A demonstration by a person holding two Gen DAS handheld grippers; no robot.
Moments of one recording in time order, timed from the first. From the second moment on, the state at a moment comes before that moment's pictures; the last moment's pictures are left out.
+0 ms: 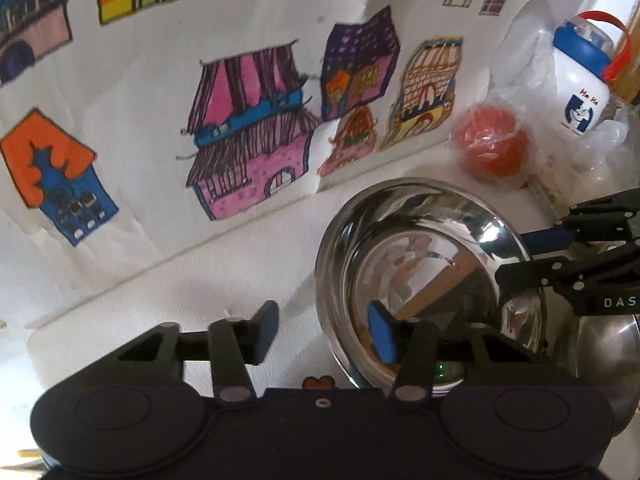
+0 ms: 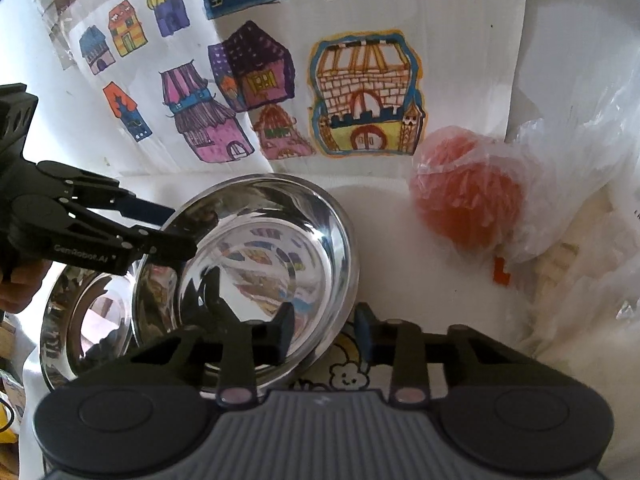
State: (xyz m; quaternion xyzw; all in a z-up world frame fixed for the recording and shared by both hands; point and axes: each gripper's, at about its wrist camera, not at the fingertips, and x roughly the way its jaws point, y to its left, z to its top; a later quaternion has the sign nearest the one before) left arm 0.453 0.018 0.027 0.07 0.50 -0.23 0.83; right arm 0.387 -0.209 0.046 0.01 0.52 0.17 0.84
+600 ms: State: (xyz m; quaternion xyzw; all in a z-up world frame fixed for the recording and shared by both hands) left arm 0.459 0.015 0.026 0.03 0.51 -0.20 0.83; right arm 0.385 -0.215 0.046 0.03 0.52 0.15 0.84
